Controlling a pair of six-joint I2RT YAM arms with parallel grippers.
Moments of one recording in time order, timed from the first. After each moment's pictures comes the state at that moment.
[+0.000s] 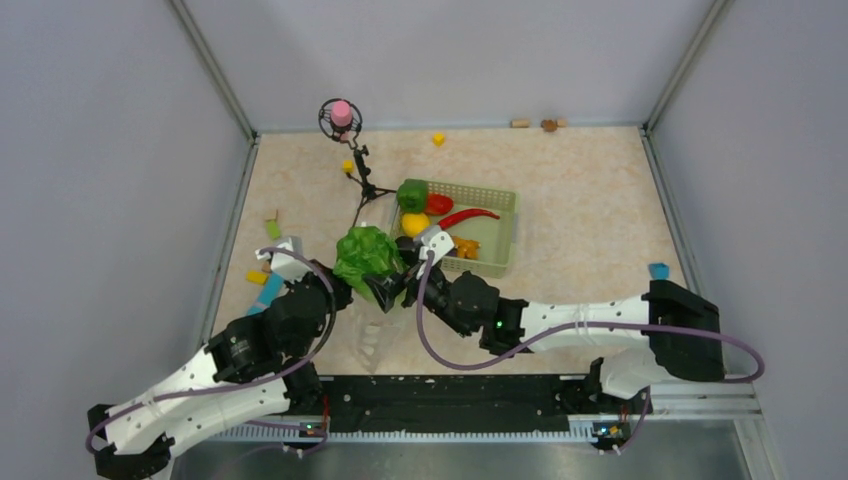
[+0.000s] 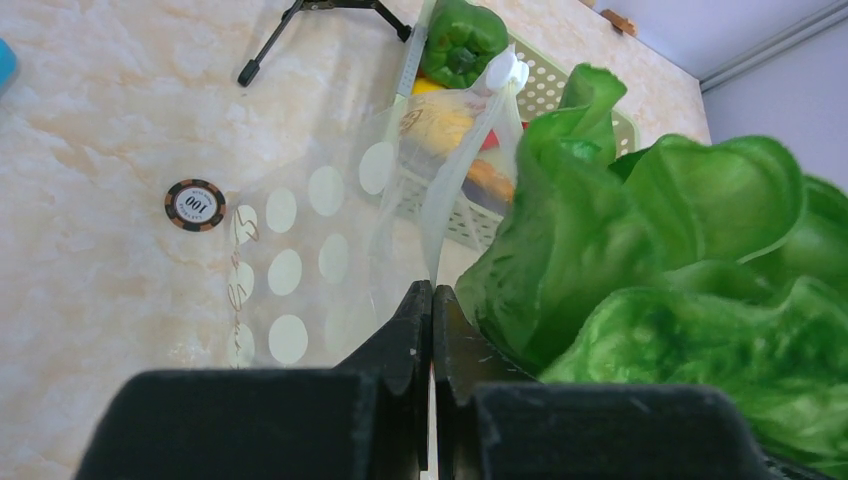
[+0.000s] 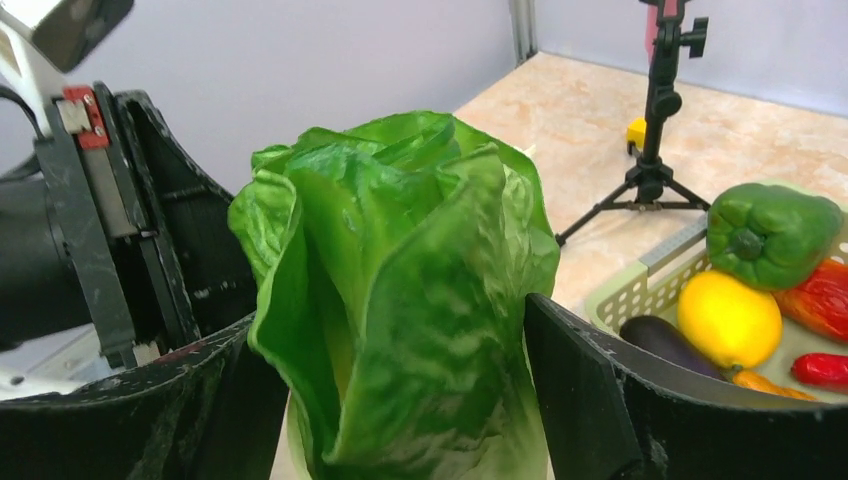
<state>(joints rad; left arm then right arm) -1.03 0.47 0.69 -0.67 -0.79 -0.94 1.34 1.45 0.85 0.72 0.47 0.18</state>
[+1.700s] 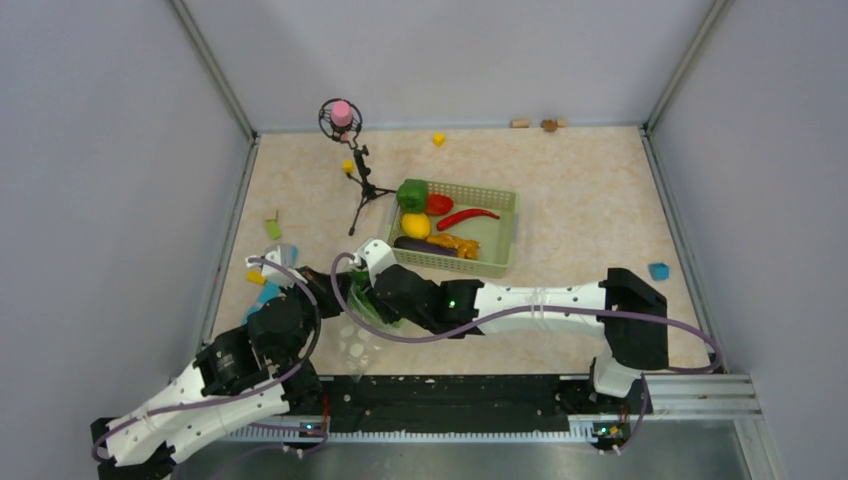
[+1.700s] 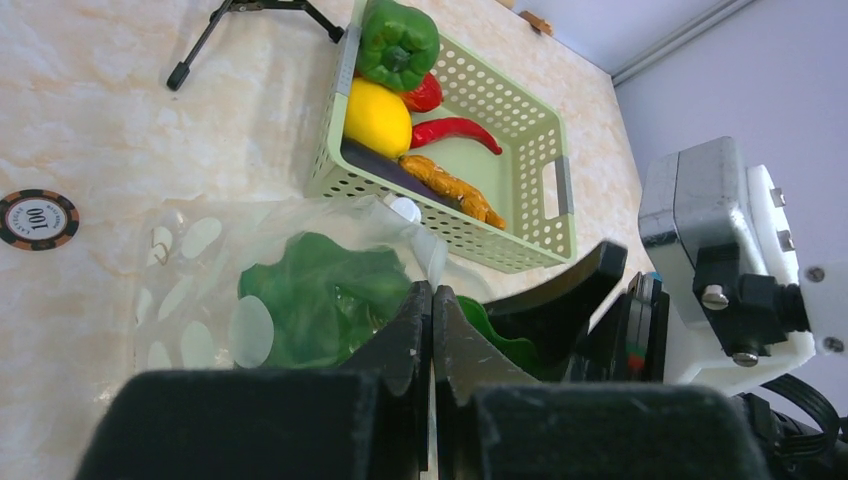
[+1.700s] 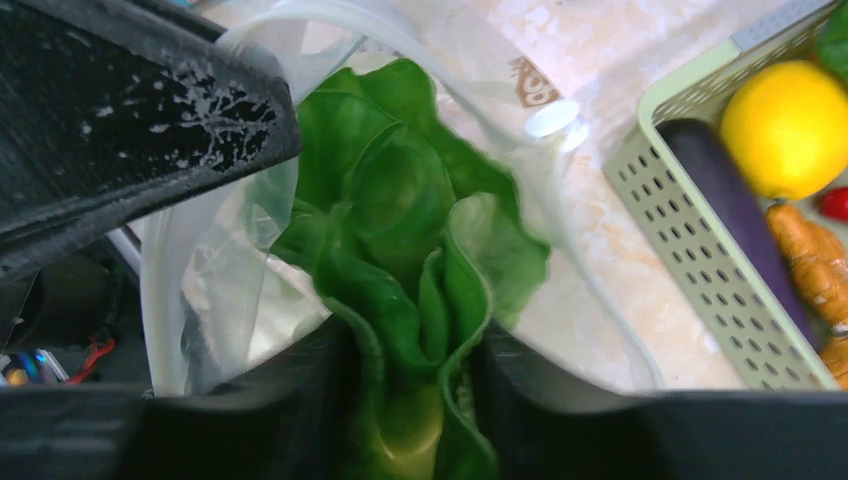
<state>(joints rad) -1.03 0.30 0.63 -0.60 -0.70 -0.88 1.34 1.69 1.26 -0.15 0.40 0.28</state>
